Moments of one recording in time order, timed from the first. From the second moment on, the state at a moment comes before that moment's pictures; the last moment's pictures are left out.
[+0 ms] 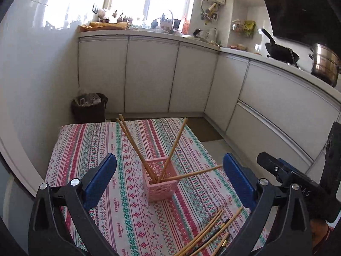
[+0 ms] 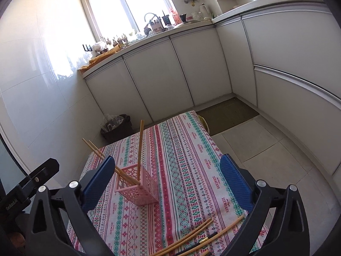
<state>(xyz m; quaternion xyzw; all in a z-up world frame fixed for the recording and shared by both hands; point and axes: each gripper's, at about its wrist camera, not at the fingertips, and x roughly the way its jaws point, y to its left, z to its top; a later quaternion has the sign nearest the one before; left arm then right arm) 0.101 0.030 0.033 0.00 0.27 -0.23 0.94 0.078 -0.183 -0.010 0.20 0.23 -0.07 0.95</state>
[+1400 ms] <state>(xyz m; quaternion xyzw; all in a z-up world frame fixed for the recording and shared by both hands) 0.129 -0.153 -0.169 0.38 0.46 -0.31 0.74 0.001 -0.325 -0.102 0.47 0.36 -0.12 0.80</state>
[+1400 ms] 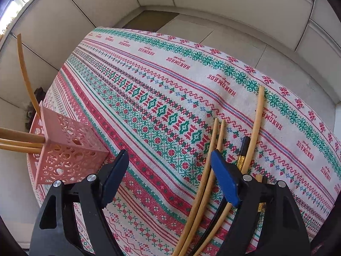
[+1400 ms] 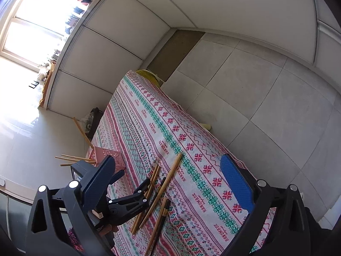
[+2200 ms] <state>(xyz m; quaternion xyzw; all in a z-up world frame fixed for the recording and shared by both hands) 0.111 -0.047 -0.140 0.11 0.54 -0.30 0.78 0.058 -0.267 -0.118 0.40 0.44 -0.05 0.80</state>
